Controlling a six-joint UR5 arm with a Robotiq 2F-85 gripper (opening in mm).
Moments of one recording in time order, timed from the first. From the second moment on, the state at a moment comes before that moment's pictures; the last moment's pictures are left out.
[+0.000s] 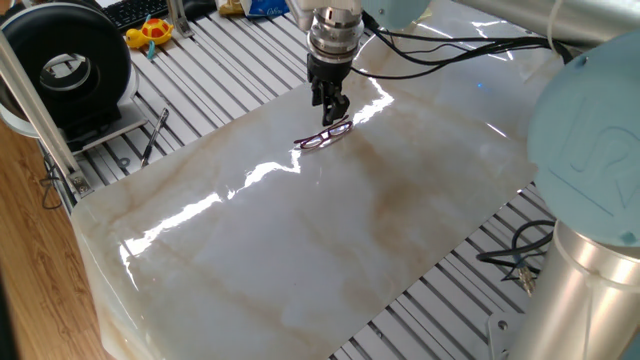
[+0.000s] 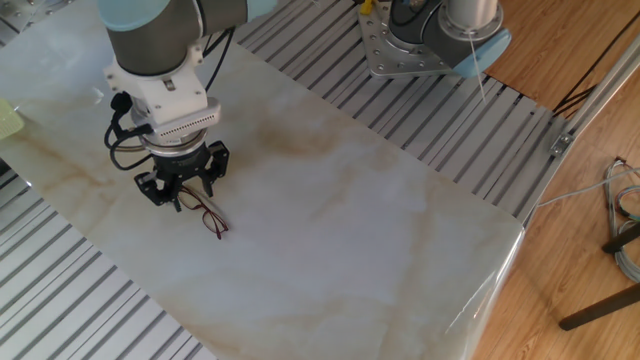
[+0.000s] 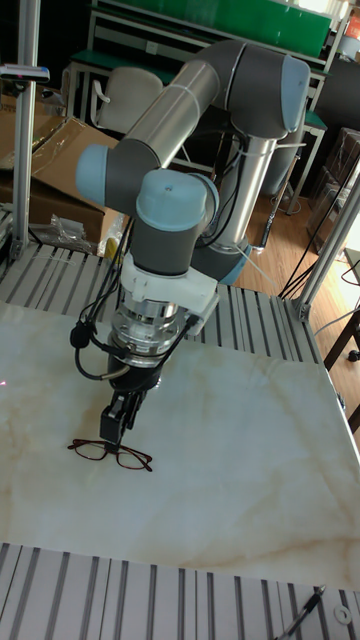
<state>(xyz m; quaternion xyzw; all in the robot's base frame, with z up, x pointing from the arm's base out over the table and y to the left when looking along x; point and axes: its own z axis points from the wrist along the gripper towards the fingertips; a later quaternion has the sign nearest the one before) 0.616 -0.052 0.049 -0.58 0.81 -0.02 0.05</state>
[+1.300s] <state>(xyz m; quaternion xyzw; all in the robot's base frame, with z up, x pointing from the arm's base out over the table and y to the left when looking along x) 0.602 -0.068 0.031 -0.57 0.82 -0.02 0.05</state>
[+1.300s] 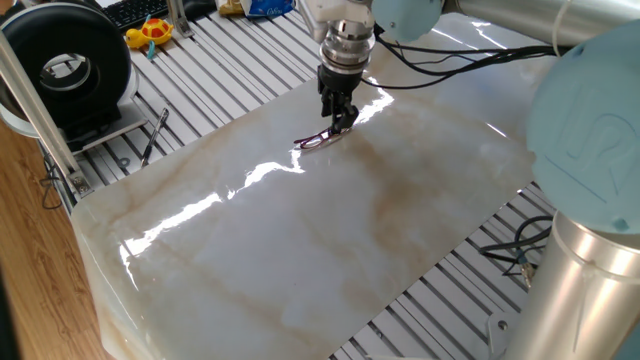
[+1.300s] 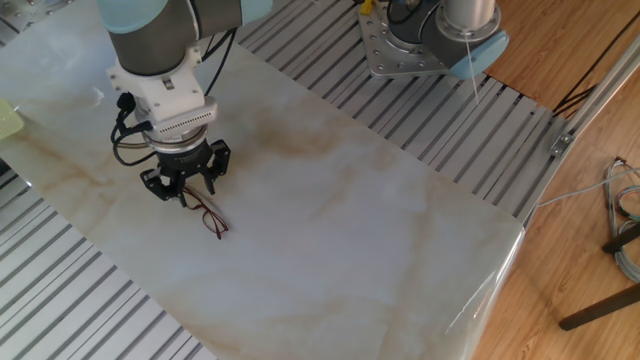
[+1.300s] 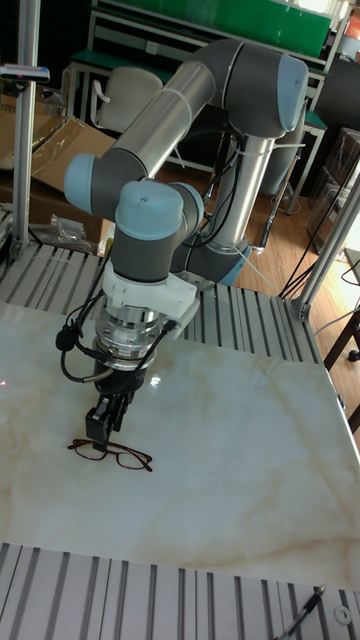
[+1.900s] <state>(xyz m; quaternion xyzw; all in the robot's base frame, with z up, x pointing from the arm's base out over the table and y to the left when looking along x) 0.597 -0.068 0.027 -0.57 0.82 -0.02 0.05</state>
